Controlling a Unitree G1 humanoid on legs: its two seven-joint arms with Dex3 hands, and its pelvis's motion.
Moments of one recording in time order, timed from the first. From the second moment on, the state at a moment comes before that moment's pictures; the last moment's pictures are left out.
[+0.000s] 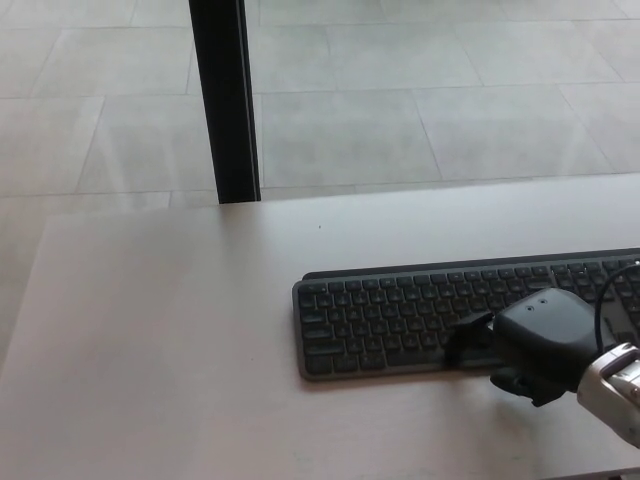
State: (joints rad) left_arm -0.28 0.63 0.68 1.26 -0.34 -0.13 0.16; right_arm -0.66 -0.60 0.69 0.78 -0.82 -0.38 -0.25
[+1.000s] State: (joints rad) left_arm -0.28 0.63 0.68 1.26 -0.34 -0.13 0.16; right_arm -0.72 -0.61 0.23 0.69 -0.58 -0.37 -0.06
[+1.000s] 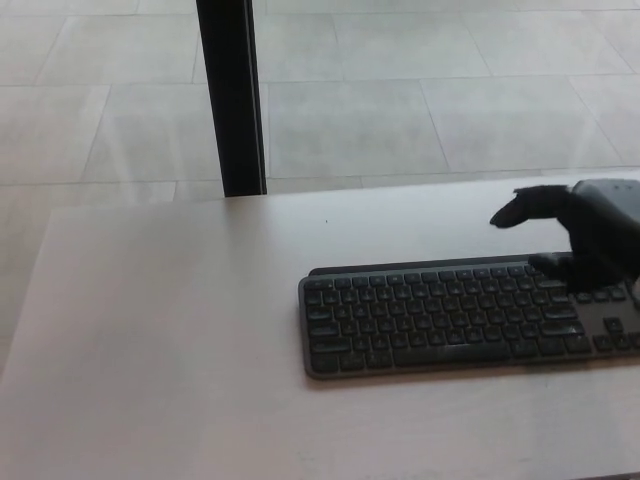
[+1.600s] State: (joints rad) left_arm -0.28 0.63 0.68 1.26 -0.34 -0.13 0.16; right_arm -0.62 -0.72 -0.26 0.67 -0.40 -0.31 -0.01
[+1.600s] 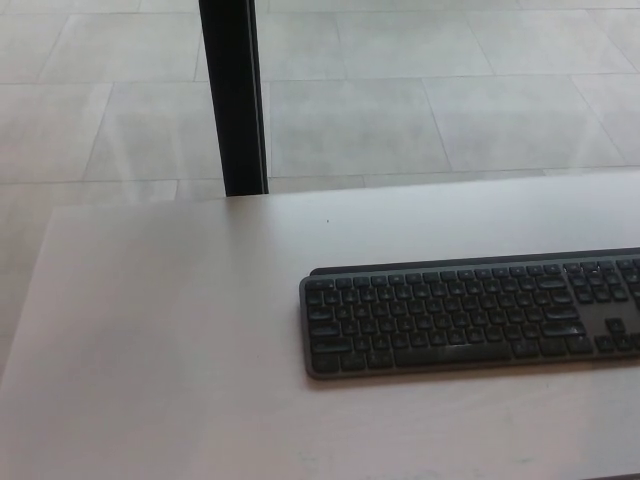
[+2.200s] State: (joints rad) left_arm -0.28 0.63 0.69 1.26 -0.34 -0.13 0.16; right_arm -0.39 -0.68 -0.75 0.70 -0.22 -0.25 -0.03
